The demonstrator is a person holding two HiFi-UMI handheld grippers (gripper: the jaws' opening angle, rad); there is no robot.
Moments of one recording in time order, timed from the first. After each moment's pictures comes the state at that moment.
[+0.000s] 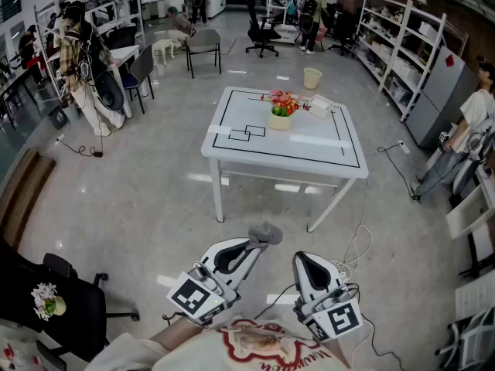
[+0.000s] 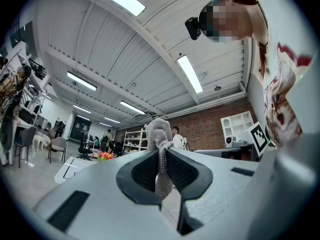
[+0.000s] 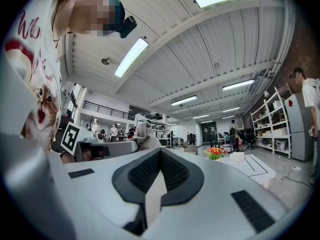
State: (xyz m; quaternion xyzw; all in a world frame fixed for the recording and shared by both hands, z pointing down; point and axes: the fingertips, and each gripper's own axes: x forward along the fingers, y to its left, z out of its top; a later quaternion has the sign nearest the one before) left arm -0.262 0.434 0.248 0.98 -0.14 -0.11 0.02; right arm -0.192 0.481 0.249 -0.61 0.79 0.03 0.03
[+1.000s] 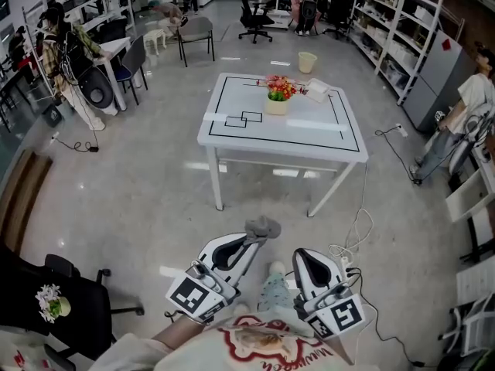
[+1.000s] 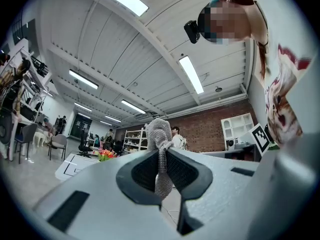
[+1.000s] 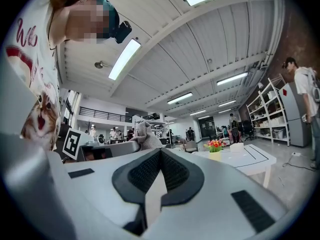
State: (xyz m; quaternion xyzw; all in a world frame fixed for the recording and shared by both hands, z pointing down) left arm -0.272 0.436 0.256 0.98 -0.14 -0.11 0.03; right arm -0.200 0.489 0.263 -0.61 0.79 -0.01 0.05
